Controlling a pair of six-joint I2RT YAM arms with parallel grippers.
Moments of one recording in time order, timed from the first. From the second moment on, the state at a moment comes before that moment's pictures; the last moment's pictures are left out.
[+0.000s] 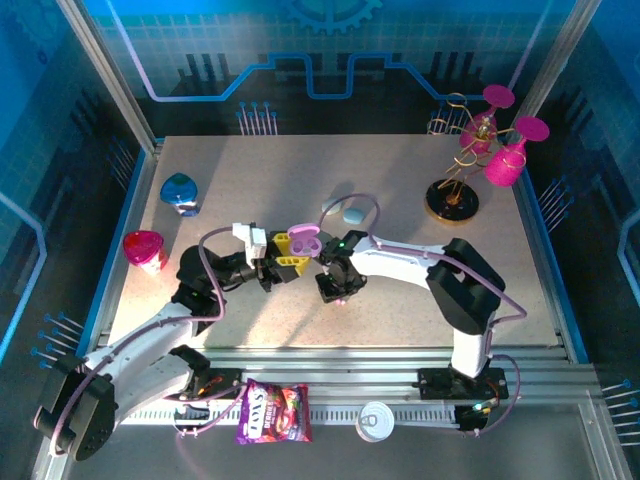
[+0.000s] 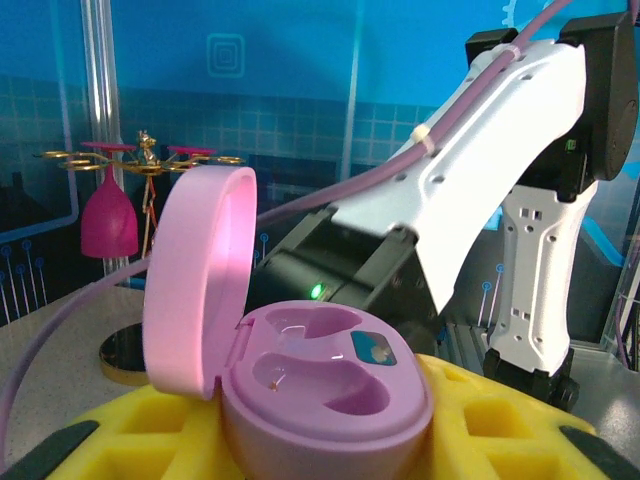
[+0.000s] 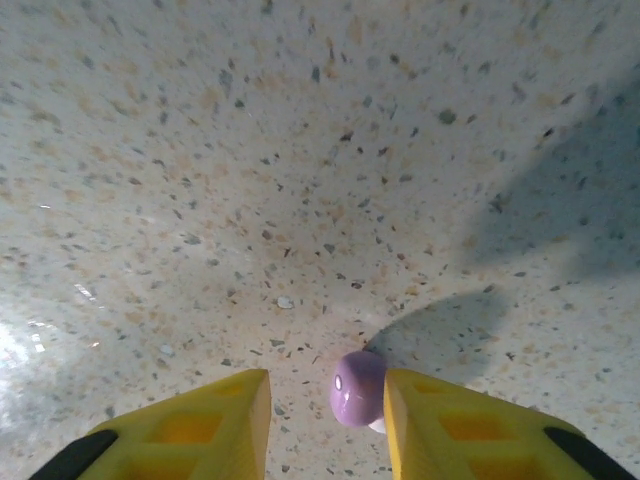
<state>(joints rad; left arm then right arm) -0.47 0.95 0.41 0.84 0.80 -0.27 0.90 1.87 1.26 -0.84 -0.01 0.55</state>
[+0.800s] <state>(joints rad) -0.47 0.95 0.41 0.84 0.80 -0.26 0.90 1.92 1.28 -0.92 0.00 0.55</state>
